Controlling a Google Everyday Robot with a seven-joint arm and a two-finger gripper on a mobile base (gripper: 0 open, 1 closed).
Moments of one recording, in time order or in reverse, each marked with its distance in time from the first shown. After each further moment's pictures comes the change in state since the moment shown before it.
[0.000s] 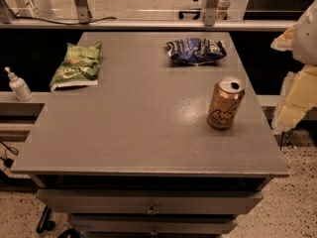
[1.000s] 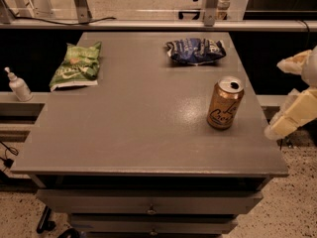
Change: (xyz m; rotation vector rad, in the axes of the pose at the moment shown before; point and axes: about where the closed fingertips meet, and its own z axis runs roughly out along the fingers) arm 0.023 -0.003 0.041 -0.022 -0.262 0.184
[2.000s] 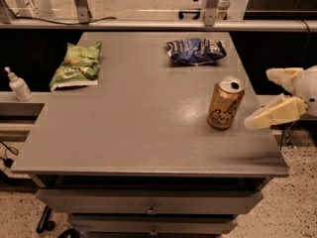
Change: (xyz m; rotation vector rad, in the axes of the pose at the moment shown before) arm -0.007 -0.026 0.042 -0.003 -0.461 0.165
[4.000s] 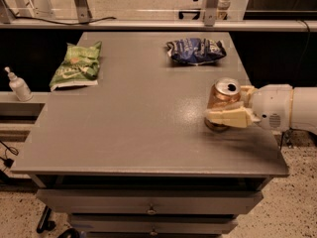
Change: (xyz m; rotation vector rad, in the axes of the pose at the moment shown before) arm -0.011 0.034 0.077 -0.068 -0.198 0.028
